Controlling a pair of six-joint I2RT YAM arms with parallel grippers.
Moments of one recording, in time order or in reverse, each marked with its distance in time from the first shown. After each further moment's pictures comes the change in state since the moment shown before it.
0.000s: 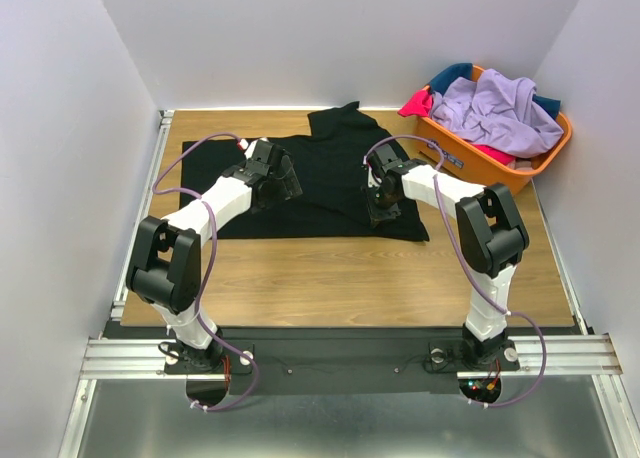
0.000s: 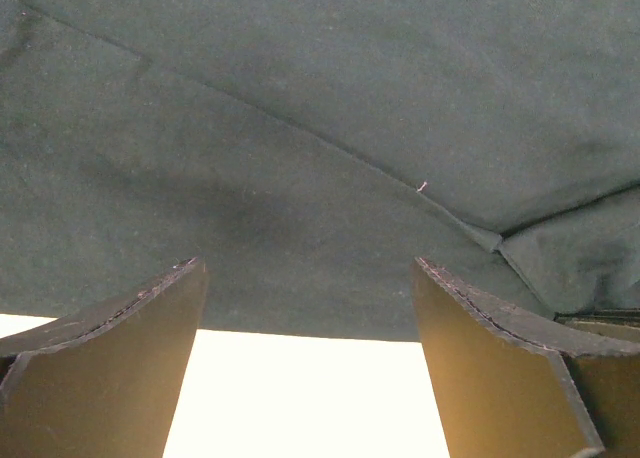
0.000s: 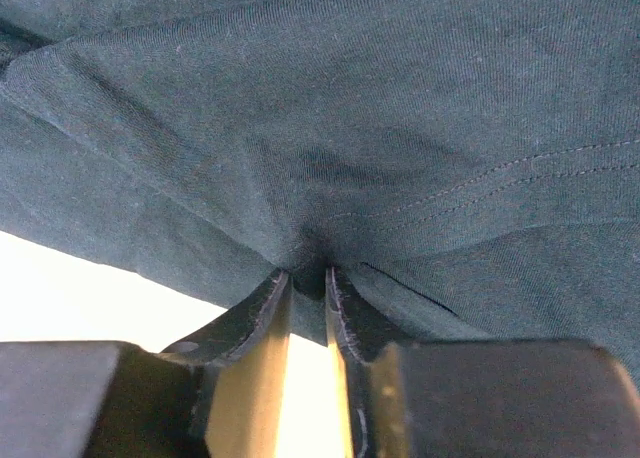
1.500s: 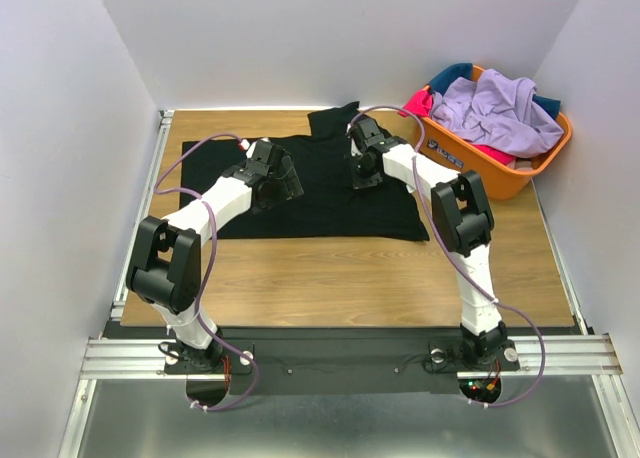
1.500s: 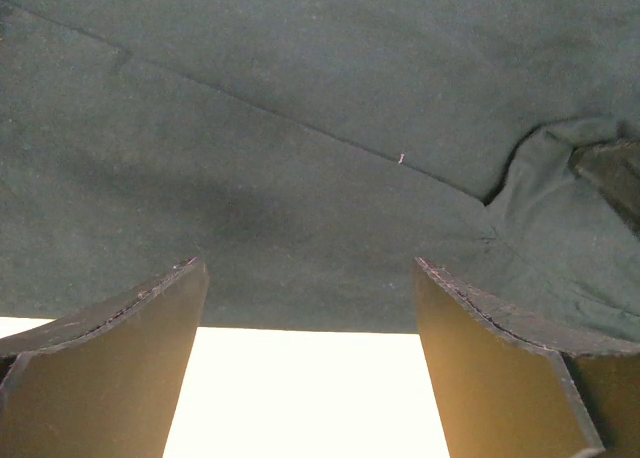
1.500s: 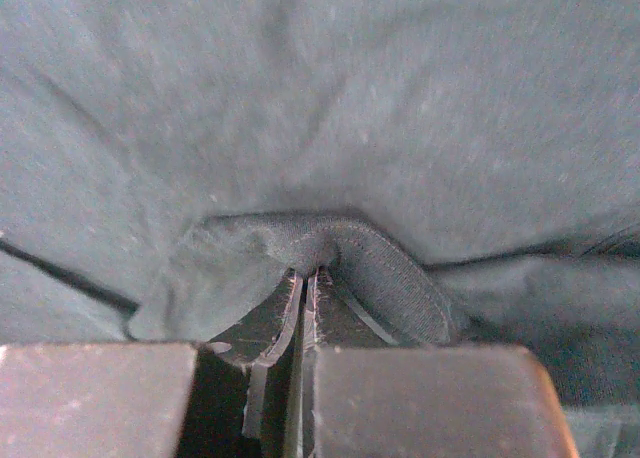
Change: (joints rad) left arm 0.000 0.000 -0.001 0.005 0.031 -0.003; right arm 0.000 0.285 0.428 0.028 0.155 -0.047
